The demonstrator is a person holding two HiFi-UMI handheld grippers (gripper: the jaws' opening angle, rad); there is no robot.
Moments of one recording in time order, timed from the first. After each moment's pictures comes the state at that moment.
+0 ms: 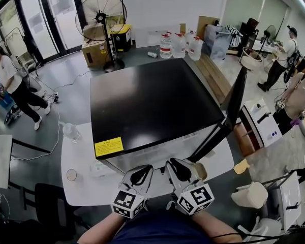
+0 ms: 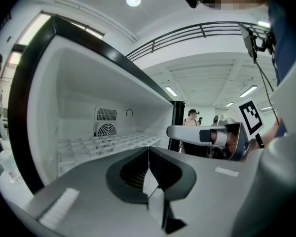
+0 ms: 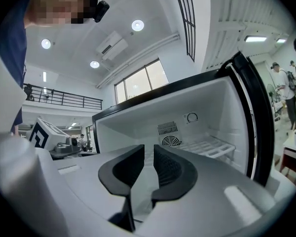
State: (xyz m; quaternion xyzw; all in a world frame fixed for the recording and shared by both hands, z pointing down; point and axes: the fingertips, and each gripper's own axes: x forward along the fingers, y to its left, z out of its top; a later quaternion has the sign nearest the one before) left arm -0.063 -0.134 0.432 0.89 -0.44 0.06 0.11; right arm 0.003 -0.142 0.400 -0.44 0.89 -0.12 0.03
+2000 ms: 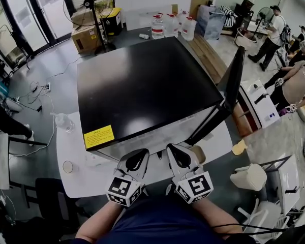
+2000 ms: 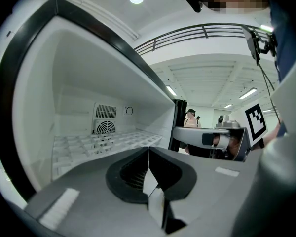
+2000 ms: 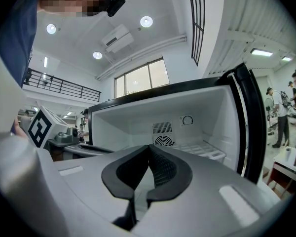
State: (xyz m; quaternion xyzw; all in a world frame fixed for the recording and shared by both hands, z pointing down) left arm -0.064 -0.146 0.431 0.89 -0.43 0.06 0.13; right arm 0.010 -0.145 0.398 -0.47 0.88 -0.08 -0.01
